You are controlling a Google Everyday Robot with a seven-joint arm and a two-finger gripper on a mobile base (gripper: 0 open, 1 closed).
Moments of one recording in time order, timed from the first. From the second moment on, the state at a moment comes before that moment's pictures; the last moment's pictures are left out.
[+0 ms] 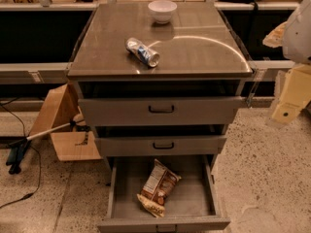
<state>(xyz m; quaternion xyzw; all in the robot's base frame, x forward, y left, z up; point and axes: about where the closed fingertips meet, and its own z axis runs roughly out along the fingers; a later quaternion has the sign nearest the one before) 0.439 -0.217 0.976 -0.60 0.78 -0.04 0.16</state>
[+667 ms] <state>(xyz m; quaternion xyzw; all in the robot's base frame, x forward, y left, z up) 0.436 -0.217 0.979 -0.61 0.78 -0.04 0.16</state>
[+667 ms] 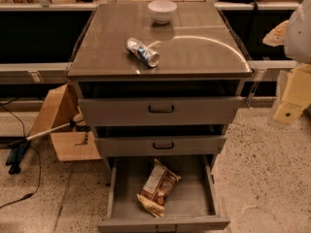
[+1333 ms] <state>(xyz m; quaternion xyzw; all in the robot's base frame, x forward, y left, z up) 0.429 -0.205 0.981 -0.67 0.71 0.01 0.20</state>
